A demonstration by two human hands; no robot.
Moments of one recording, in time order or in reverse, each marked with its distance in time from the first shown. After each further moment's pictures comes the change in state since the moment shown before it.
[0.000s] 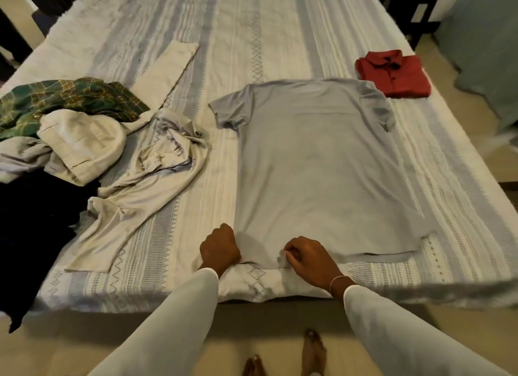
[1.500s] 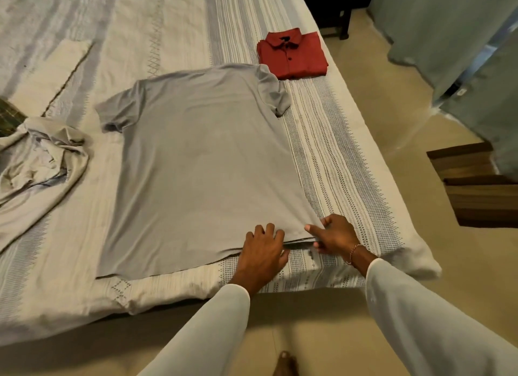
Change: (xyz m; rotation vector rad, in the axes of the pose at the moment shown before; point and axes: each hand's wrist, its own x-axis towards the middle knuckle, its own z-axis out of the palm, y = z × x) left_hand -0.078 0.344 0.170 0.312 0.280 0.774; right_hand -0.103 0.246 -0.222 0.668 0.198 0.831
